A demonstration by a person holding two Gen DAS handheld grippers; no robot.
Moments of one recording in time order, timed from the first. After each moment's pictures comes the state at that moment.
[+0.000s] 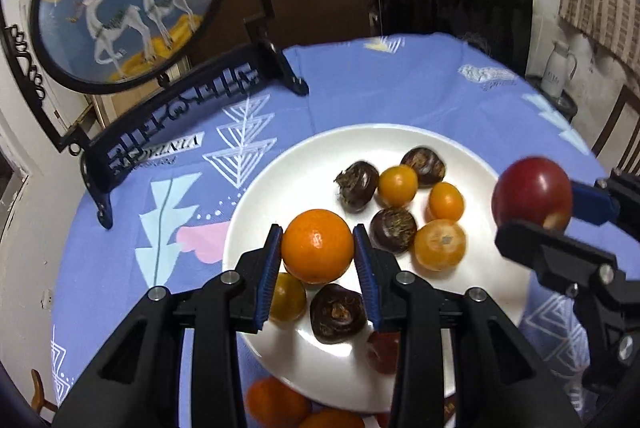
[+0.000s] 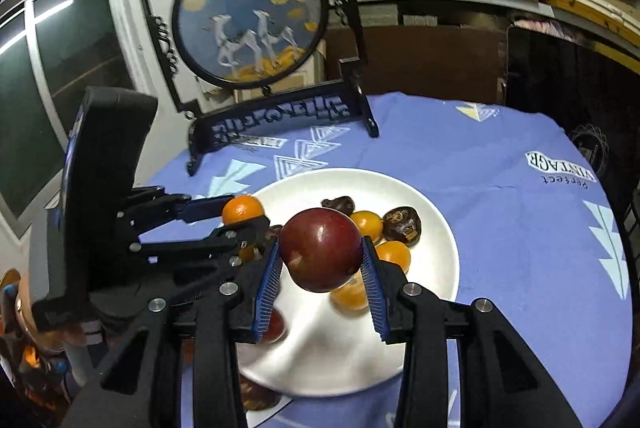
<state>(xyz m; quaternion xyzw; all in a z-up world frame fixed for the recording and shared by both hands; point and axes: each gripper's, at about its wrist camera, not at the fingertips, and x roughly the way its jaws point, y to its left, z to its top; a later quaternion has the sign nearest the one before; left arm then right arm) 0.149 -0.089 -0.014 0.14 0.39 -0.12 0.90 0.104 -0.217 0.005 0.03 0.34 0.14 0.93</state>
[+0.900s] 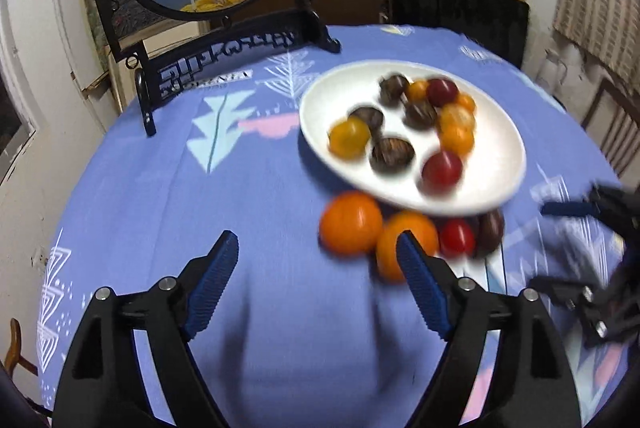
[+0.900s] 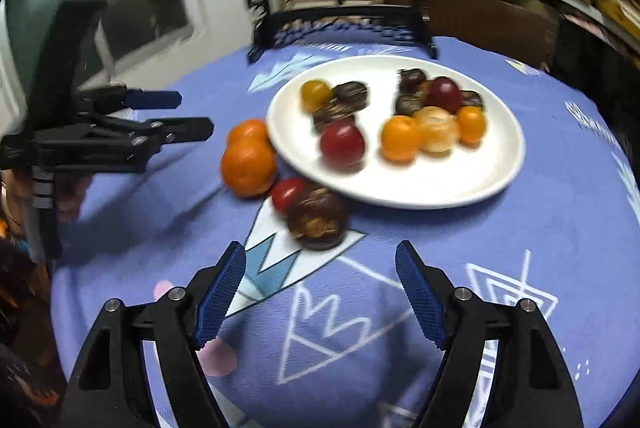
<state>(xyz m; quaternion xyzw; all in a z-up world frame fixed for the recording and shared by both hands) 0.030 0.024 -0.044 0.10 0.38 -0.13 0.91 -0.002 -0.168 -0.064 -0.06 0.40 0.22 0.88</state>
